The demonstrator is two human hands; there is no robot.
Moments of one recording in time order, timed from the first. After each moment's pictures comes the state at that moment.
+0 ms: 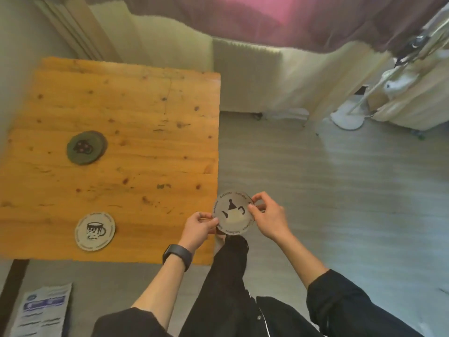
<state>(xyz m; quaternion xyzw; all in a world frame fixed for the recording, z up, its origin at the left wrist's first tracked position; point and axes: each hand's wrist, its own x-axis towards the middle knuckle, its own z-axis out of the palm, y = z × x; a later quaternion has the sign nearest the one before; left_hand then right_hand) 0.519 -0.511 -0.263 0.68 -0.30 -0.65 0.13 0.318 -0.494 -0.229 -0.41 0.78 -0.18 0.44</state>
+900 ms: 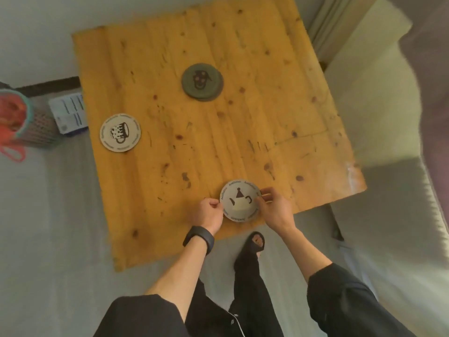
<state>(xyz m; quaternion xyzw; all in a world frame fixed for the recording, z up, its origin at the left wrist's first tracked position) 0.465 -0.704 -0.348 0.85 0.13 -0.40 0.32 0.378 -0.866 -0.345 -0.77 0.45 0.15 0.44</state>
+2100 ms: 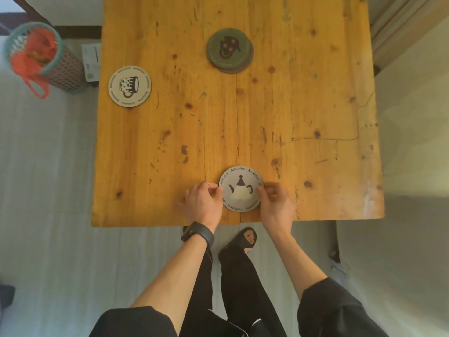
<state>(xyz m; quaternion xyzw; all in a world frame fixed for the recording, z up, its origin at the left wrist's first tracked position) 0.423 -0.732 -0.375 0.95 0.15 -0.19 0.21 0.367 -0.885 -0.386 -0.79 0.41 0.05 0.45</state>
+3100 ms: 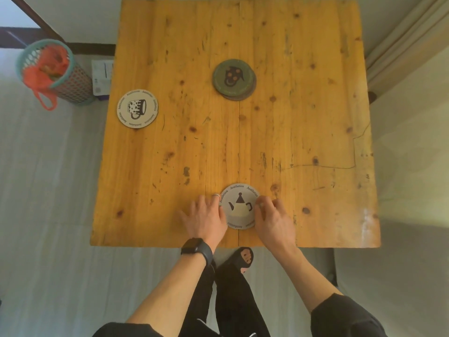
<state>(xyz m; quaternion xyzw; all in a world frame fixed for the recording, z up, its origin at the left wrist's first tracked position) 0.440 -0.736 -0.360 0.97 -0.01 -0.24 0.06 0.390 -0.897 -0.368 -0.93 0.22 0.14 0.26</state>
